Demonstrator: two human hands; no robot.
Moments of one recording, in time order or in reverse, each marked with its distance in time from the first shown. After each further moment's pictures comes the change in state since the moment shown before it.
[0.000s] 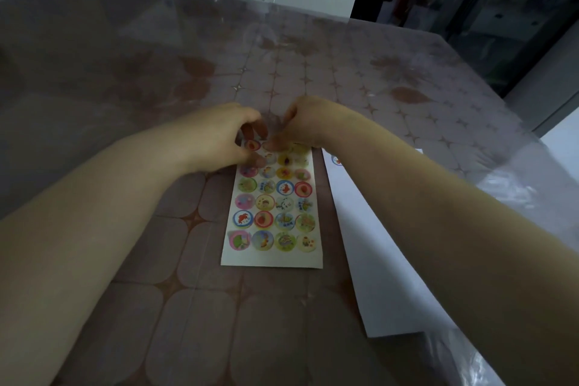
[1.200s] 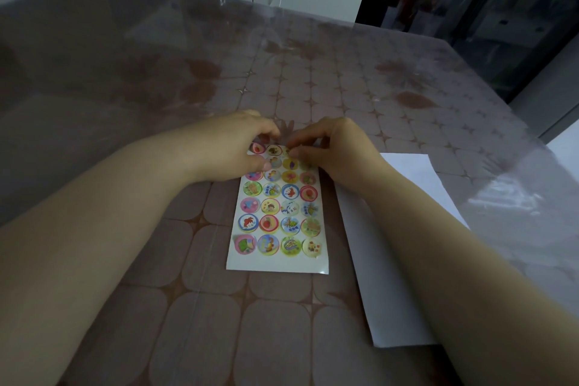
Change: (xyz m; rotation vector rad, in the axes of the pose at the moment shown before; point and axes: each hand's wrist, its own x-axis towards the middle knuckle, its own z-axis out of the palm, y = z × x) left_hand -0.003 0.005 0.001 0.094 -0.055 0.060; right_hand -0.008 0.049 0.035 0.348 0.332 -0.270
